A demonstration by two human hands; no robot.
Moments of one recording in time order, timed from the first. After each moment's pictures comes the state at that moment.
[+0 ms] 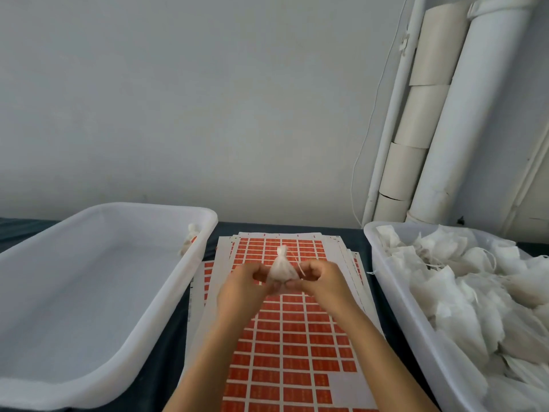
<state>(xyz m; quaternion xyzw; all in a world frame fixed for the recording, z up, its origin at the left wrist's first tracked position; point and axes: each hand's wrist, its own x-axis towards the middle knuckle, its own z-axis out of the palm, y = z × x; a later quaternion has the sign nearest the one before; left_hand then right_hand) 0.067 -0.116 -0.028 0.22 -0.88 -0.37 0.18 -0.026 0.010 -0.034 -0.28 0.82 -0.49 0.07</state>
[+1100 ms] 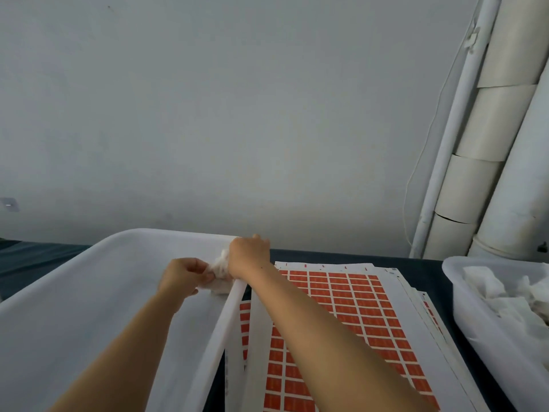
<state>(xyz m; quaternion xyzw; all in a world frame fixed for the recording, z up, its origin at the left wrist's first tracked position) 0.046 -0.352 -0.030 0.38 -0.75 -0.50 0.23 -0.046 -0.247 0.017 -0.44 0.89 -0.10 -0.04</state>
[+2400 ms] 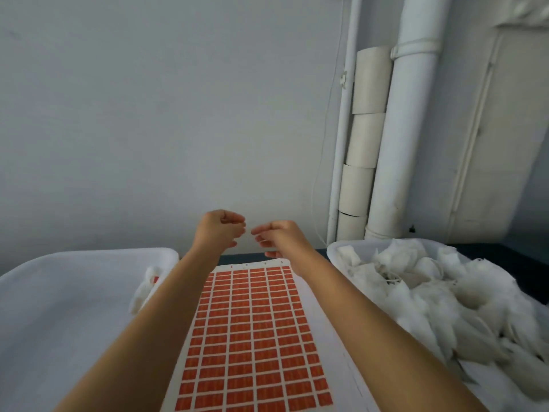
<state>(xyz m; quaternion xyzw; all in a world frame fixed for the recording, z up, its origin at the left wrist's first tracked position) -0.008 -0.144 0.090 0.16 -0.78 -0.54 0.27 -0.067 -0.025 0.077 -0.22 0.76 -0.60 0.10</state>
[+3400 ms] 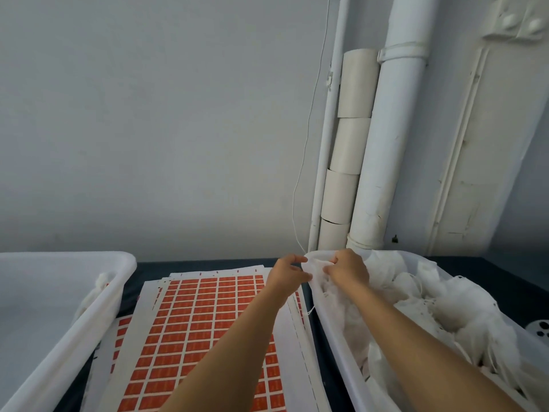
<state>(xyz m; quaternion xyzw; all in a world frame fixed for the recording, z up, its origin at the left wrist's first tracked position) -0.135 -0.018 -0.007 0.11 -0.80 -0.59 0.05 -0.171 0.108 0.016 -0.03 0.95 -0.29 -0.09</state>
